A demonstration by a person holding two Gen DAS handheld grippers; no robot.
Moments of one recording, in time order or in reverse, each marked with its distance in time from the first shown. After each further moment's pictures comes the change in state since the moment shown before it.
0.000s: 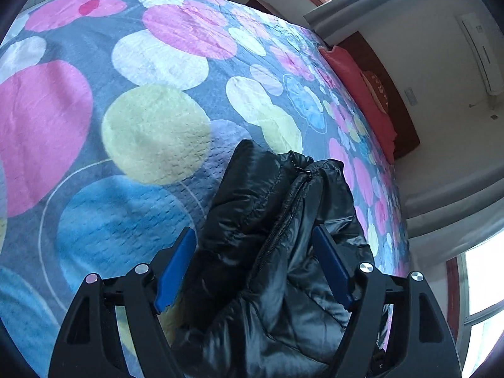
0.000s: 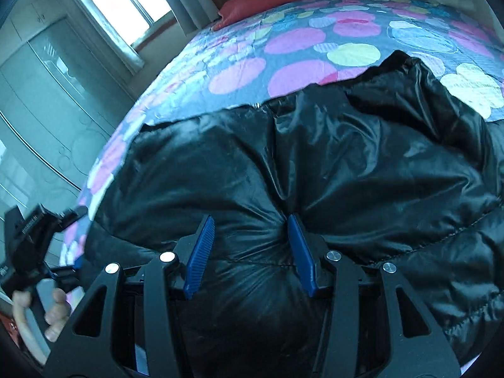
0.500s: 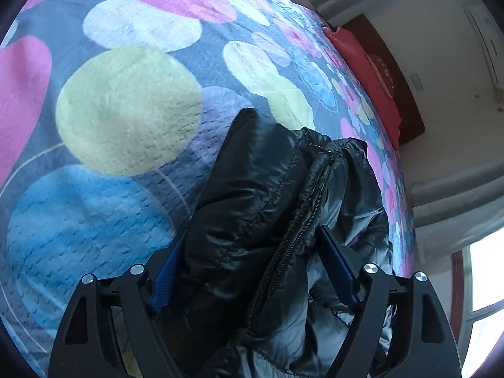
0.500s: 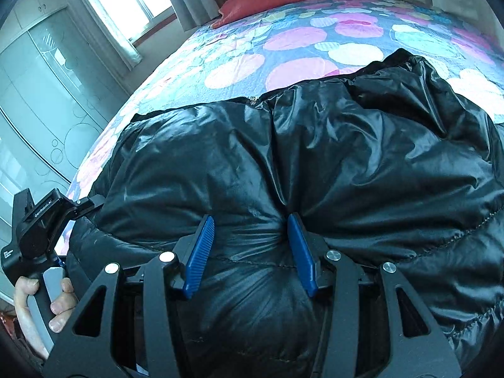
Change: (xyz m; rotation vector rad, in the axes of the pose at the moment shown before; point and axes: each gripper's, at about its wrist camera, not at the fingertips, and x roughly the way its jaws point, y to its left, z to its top) left arm 0.043 0.004 -0.004 0.018 0.083 0.002; right arm 0.011 0.003 -0.006 -0.037 -0.009 -0.034
